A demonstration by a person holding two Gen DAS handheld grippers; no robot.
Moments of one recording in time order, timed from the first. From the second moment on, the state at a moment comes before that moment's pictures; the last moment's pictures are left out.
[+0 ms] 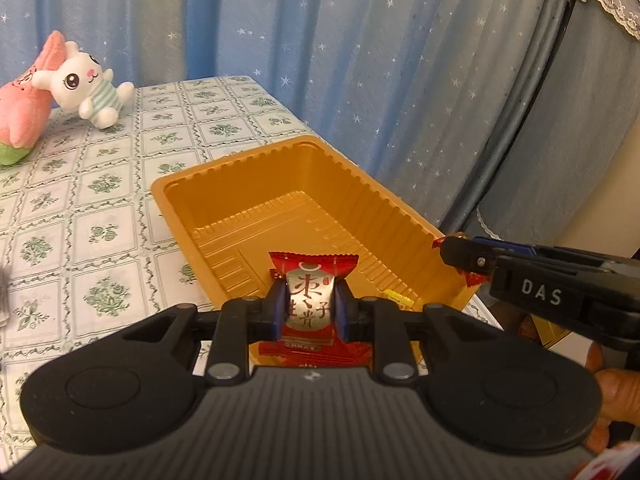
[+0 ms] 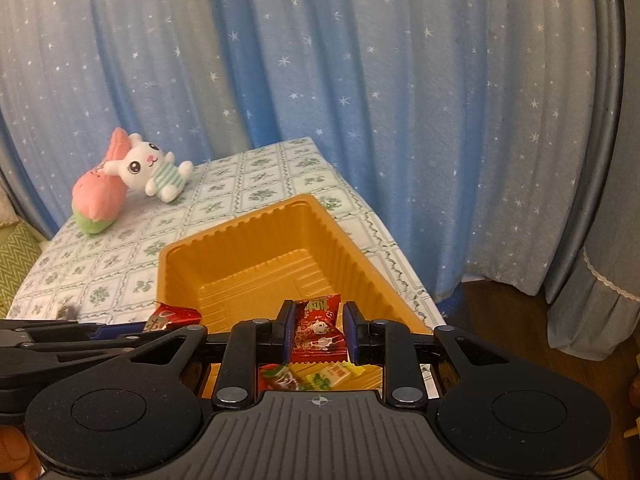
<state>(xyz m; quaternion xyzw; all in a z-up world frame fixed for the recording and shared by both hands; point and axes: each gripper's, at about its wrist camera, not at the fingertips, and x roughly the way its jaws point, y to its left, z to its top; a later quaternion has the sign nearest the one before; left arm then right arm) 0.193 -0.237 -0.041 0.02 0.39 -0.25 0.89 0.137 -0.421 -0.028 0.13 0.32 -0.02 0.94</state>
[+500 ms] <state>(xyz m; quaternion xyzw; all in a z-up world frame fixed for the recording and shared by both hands) 0.180 -0.199 -0.050 0.01 0.40 -0.21 0.89 0.144 -0.421 -0.033 0.14 0.33 -0.01 0.94</state>
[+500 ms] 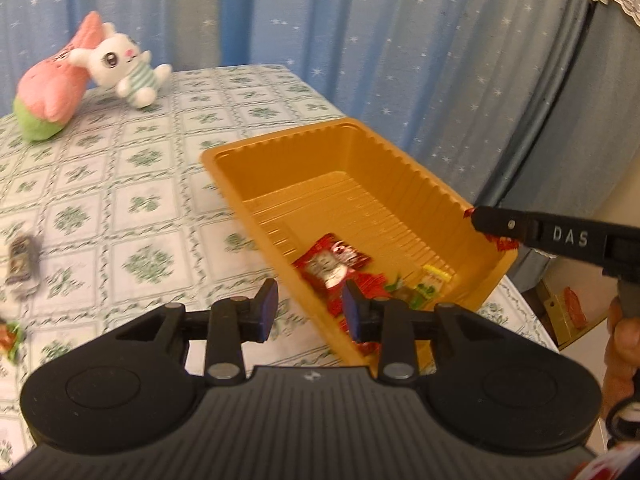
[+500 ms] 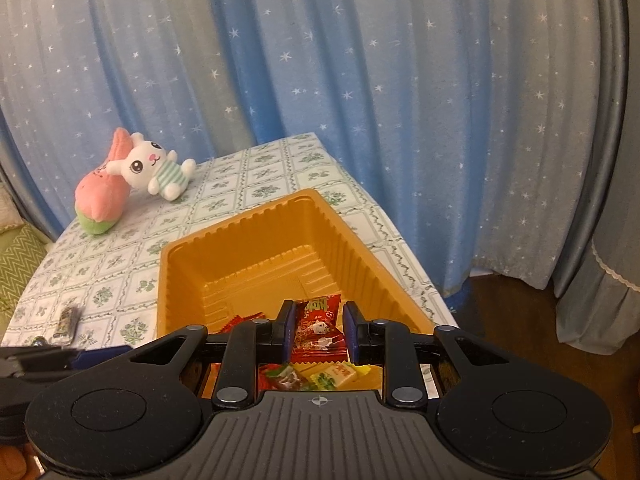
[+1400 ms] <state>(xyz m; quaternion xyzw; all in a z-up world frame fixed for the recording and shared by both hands) 0.127 -0.118 -0.028 0.00 0.38 -0.15 0.91 0.102 -0.386 -0.010 0.15 0.33 0.01 0.93</state>
